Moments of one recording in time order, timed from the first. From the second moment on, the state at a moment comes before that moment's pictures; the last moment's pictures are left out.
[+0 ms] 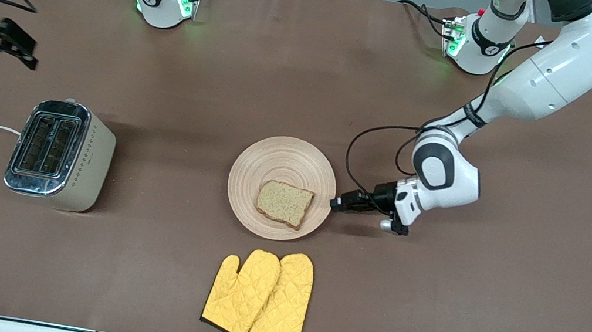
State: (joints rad) left arm 0.17 0.80 -0.68 -1.85 -1.29 2.72 0.74; right arm 0.22 -0.03 -0.16 -1.62 0.05 1.61 0.03
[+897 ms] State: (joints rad) left arm 0.25 0.75 -0.43 -1.40 -0.58 2.29 0.09; right arm 0.66 0.61 -0.15 -1.64 0.32 2.39 0.78
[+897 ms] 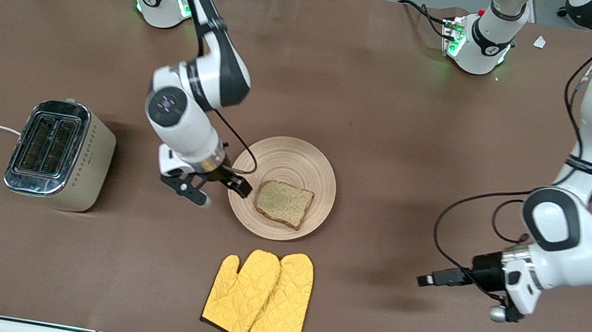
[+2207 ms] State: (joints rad) left arm 0.08 0.13 -0.15 -1.38 0.04 1.66 -0.08; right arm 0.75 0.74 -0.16 -1.63 0.36 2.51 0.80
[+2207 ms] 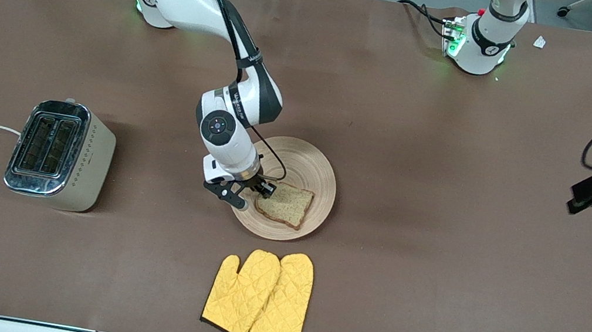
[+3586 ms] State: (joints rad) left arm -0.03 -0.03 -0.06 -1.58 0.04 1.62 -0.06; right arm 0.69 0.57 -0.65 -1.29 -0.13 1.50 -0.04
